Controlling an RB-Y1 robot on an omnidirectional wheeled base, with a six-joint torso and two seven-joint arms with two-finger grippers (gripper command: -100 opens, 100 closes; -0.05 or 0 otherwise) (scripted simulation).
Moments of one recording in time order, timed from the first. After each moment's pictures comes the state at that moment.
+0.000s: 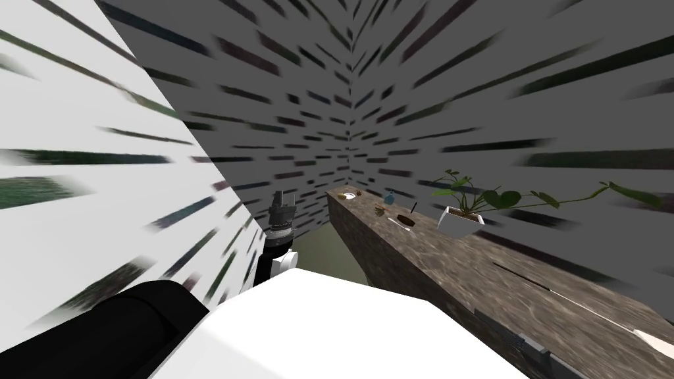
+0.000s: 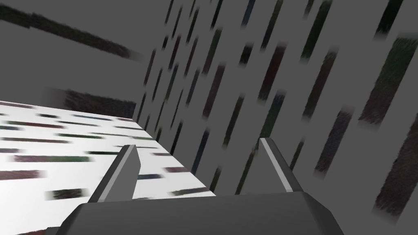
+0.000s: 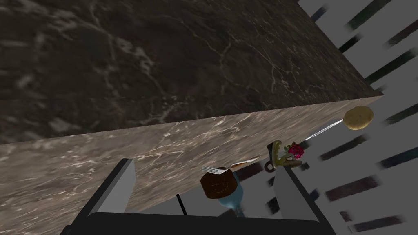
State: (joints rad) left arm 0.49 -0.01 0.05 -2.36 -0.02 -0.61 -0.01; right arm 1.08 -1.08 -0.23 -1.69 0.45 -0.55 -0.39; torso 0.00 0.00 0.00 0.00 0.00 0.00
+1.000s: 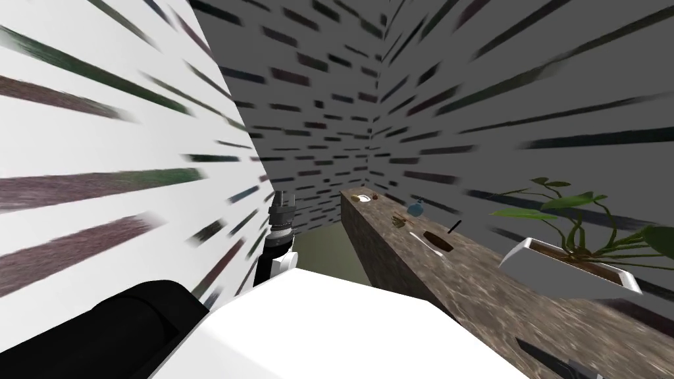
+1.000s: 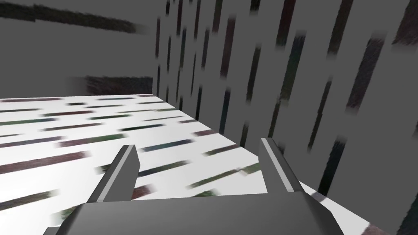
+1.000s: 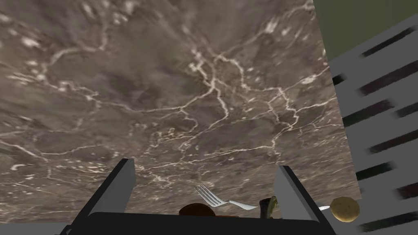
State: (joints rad) left arm 0.49 -0.01 0.05 -2.36 -0.02 -0.61 -0.01; right arm 1.15 -1.34 -0.24 -1.55 0.56 -0.56 -0.45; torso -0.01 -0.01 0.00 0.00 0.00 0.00
